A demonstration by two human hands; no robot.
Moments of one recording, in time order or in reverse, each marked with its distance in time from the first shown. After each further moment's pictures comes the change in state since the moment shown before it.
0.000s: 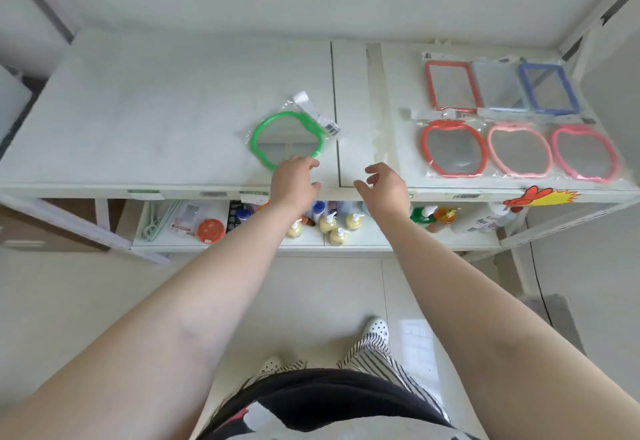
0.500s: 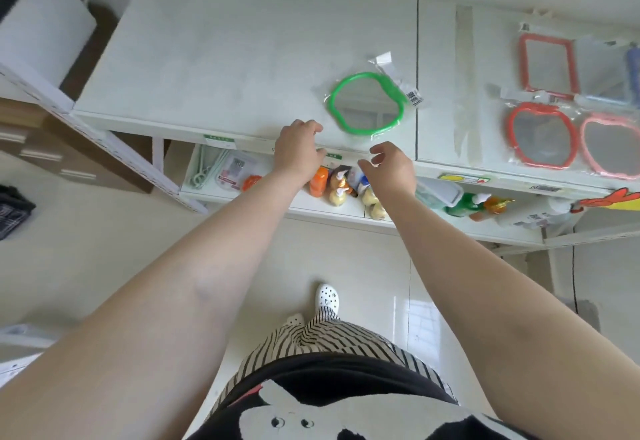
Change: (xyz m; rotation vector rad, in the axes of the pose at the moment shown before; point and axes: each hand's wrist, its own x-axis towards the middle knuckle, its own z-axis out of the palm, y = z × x) left_hand -0.023 -0.116 -0.061 -0.020 0.095 -0.129; right_hand -0.047 -0.080 0.095 -0.051 -0.104 -0.049
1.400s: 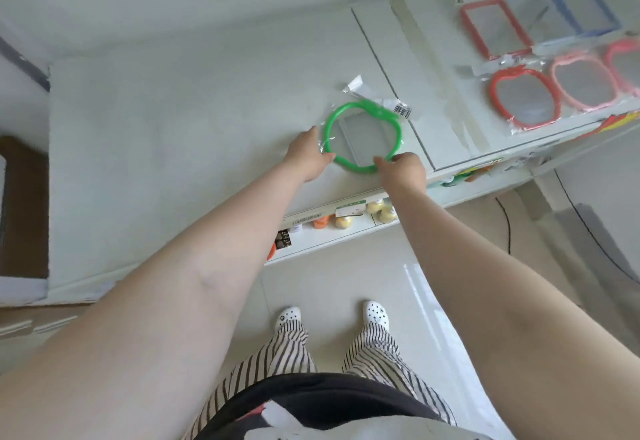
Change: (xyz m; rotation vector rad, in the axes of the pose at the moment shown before) left_hand 0.148 -0.004 -0.022 -0.009 -0.518 0.184; right_hand 0.063 -0.059 0.033 0.264 0.255 0.602
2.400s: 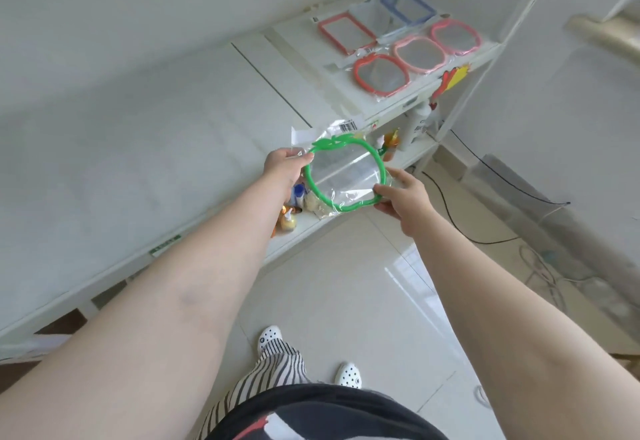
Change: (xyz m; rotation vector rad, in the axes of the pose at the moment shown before) left_hand -0.125 0.096 0.091 -0.786 -0.104 -0.117; right_hand -0.111 0.172 -0.143 0.800 -0.035 0.121
